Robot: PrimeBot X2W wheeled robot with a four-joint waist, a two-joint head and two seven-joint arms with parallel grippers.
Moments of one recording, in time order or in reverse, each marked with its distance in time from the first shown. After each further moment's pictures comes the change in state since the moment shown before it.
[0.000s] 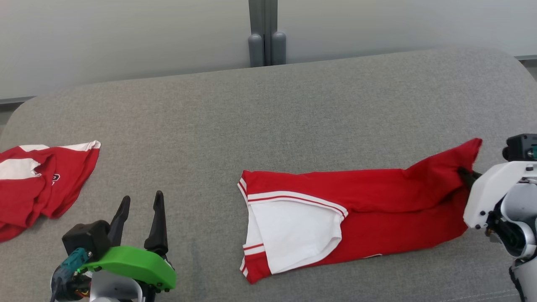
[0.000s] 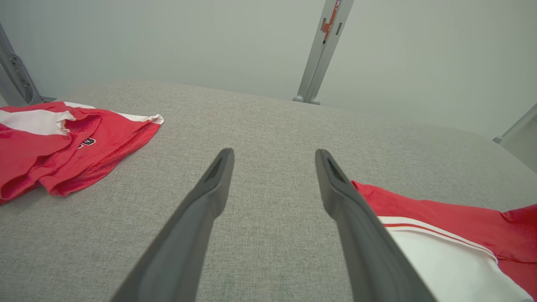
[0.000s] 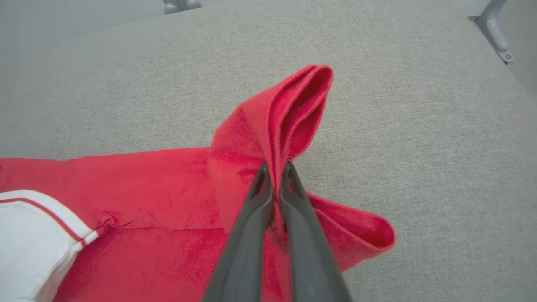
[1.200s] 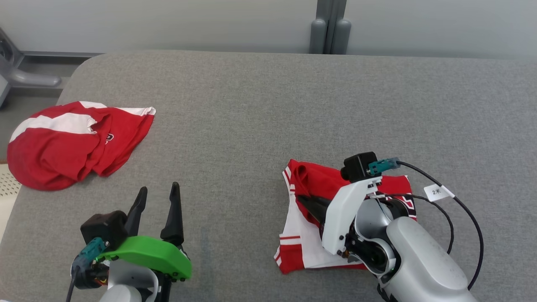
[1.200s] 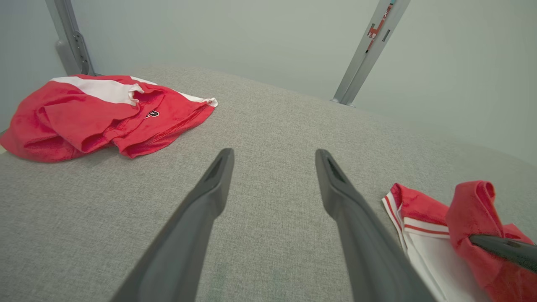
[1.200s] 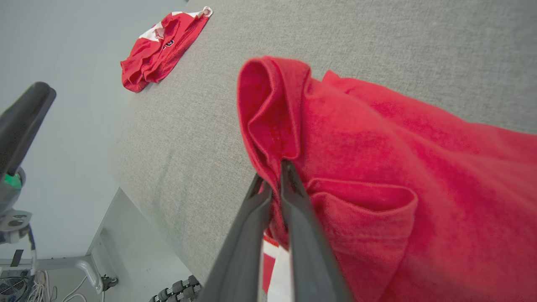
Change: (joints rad) left arm -0.066 -0.048 -0.040 0.076 -0.012 -0.020 -0.033; right arm -0.119 0.271 0.471 0.128 0.211 -0.001 -0.101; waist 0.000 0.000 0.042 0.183
